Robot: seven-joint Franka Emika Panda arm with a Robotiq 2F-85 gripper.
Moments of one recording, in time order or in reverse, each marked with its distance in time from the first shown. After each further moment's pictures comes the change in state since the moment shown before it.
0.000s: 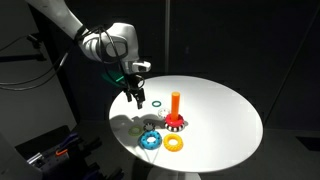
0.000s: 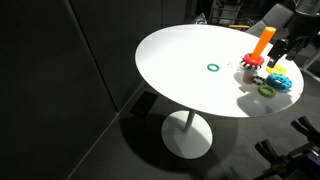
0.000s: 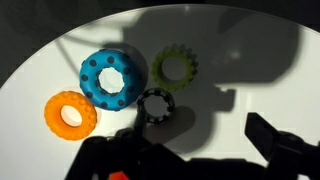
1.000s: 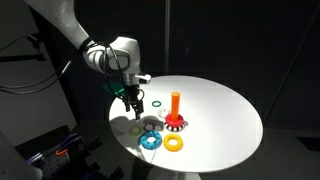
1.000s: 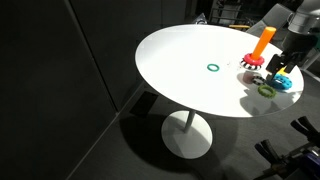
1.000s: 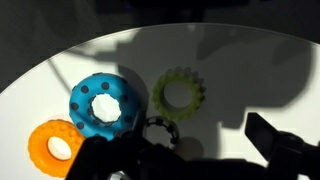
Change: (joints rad) arm -0.009 0.097 -0.009 -0.016 0.007 0.040 -0.013
